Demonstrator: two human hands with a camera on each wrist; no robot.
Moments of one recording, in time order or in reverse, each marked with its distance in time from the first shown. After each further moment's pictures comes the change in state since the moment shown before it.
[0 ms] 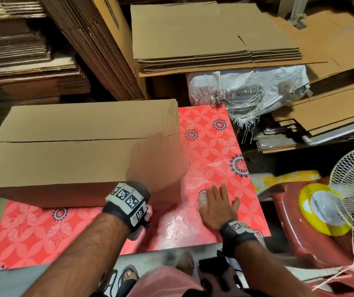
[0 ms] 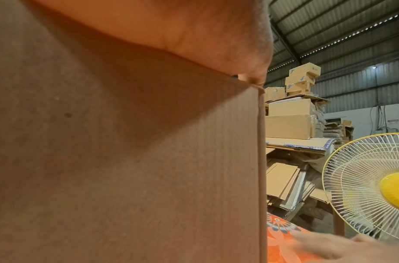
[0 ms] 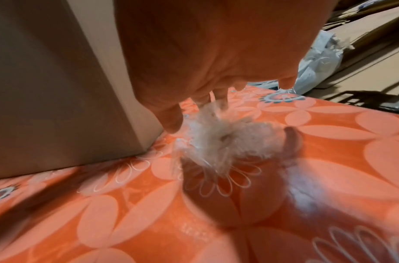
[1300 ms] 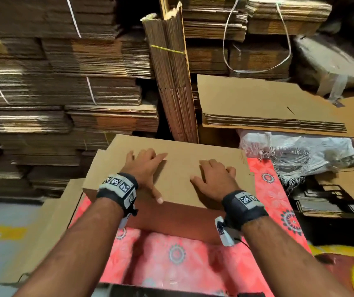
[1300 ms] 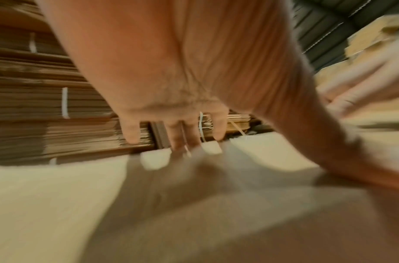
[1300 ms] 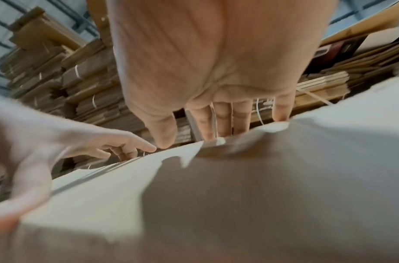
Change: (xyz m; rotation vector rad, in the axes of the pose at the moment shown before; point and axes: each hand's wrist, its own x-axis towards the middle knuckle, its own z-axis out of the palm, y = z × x) left_hand -0.044 -0.247 -0.085 0.048 -0.166 -0.052; right_hand -0.013 -0.252 -0.194 -0.034 0.437 -0.395
